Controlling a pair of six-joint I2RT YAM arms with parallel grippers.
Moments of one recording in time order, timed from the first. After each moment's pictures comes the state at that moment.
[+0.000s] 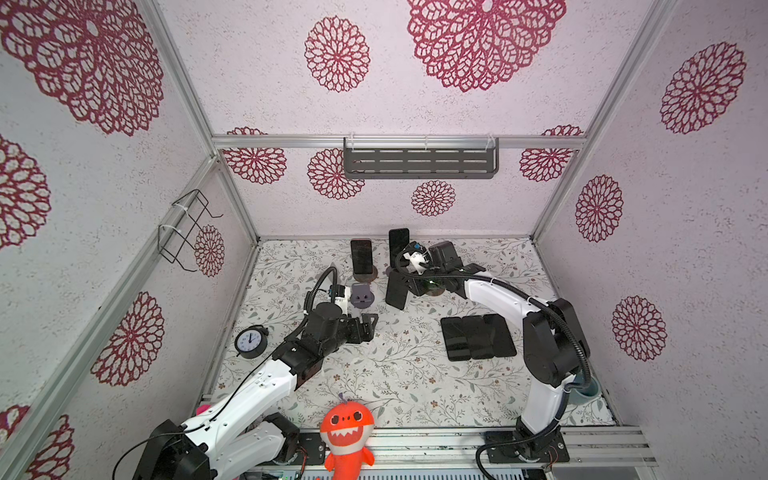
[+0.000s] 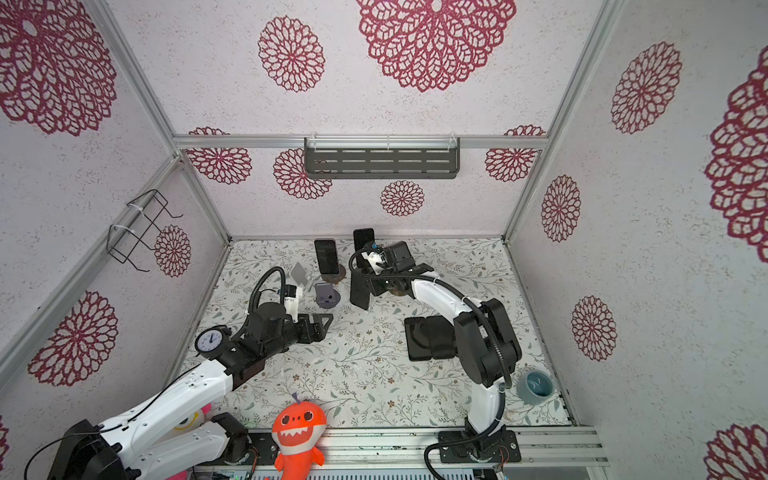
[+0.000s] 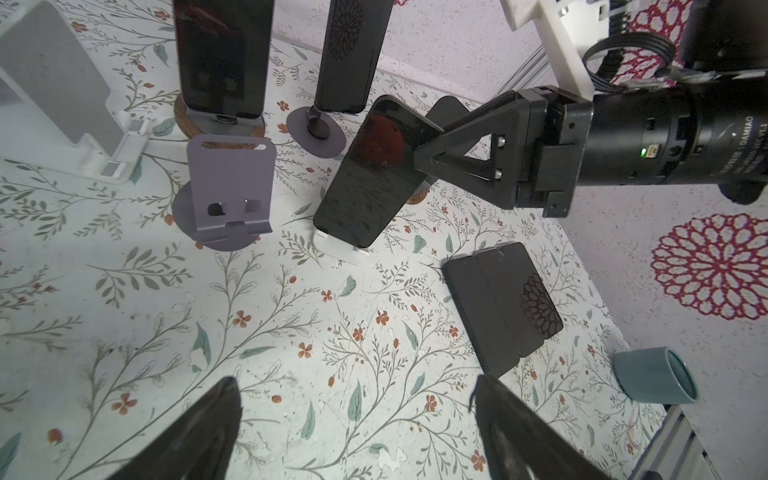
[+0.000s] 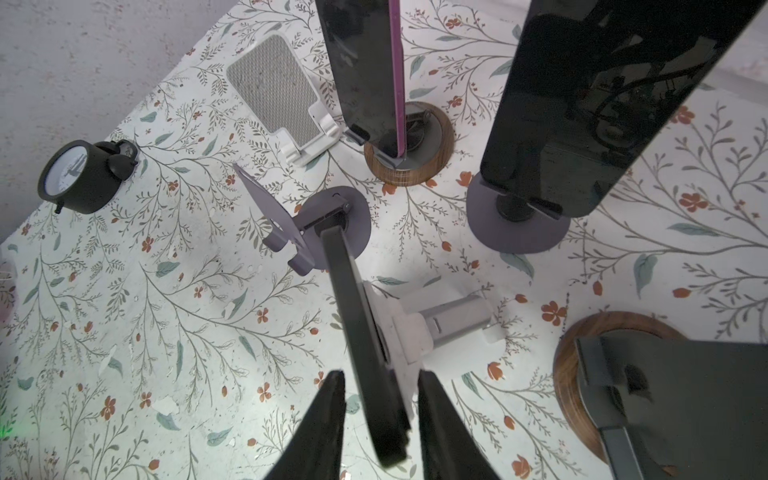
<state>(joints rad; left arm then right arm) -0.57 1.05 0.62 -0.09 0.01 -0.53 0.52 1.86 1.43 -0.32 -0.35 0.00</state>
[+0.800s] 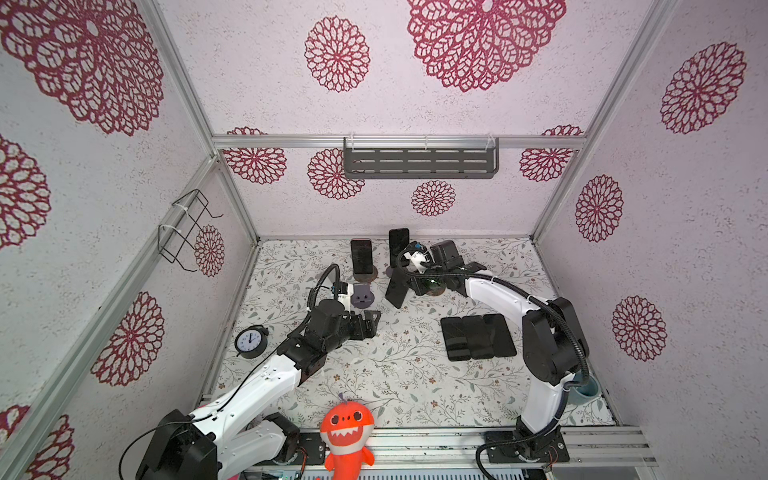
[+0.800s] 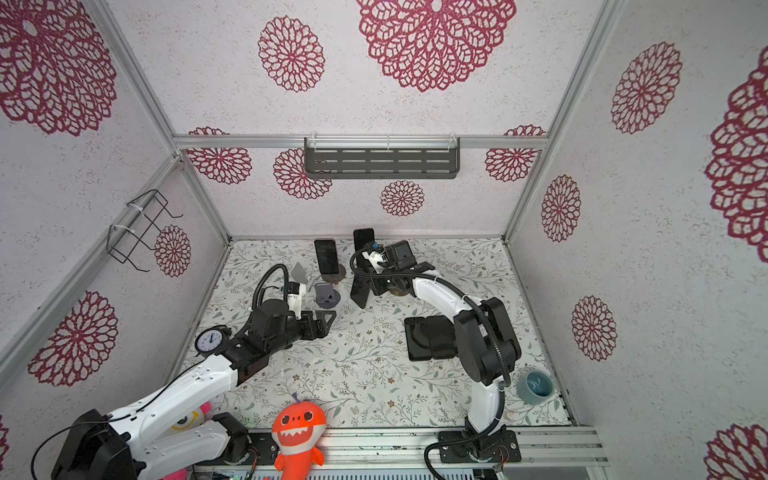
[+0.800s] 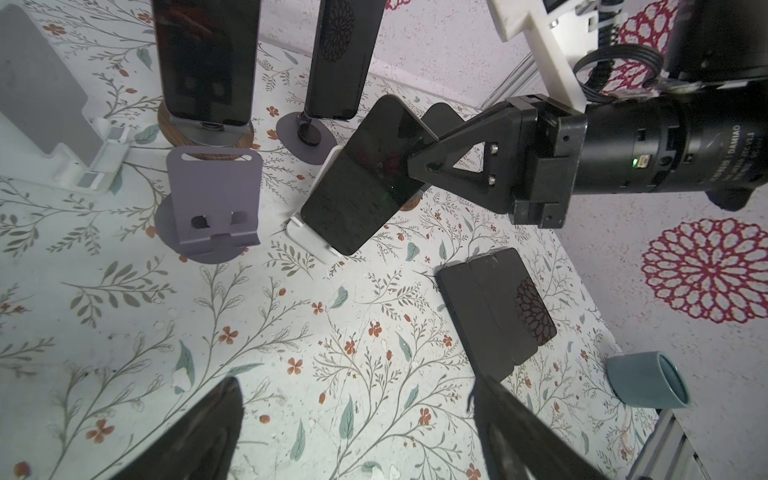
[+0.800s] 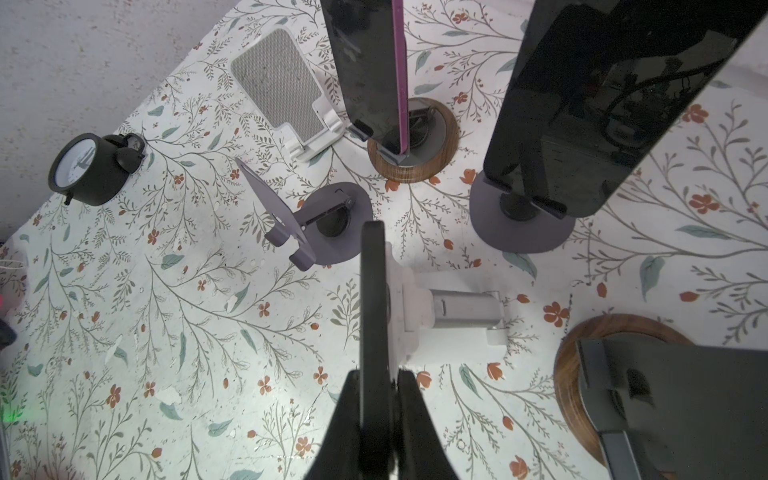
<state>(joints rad) -0.57 1.10 0.64 -0.04 0.04 -0.53 0.51 1.86 1.44 -0.37 -0.38 -0.02</state>
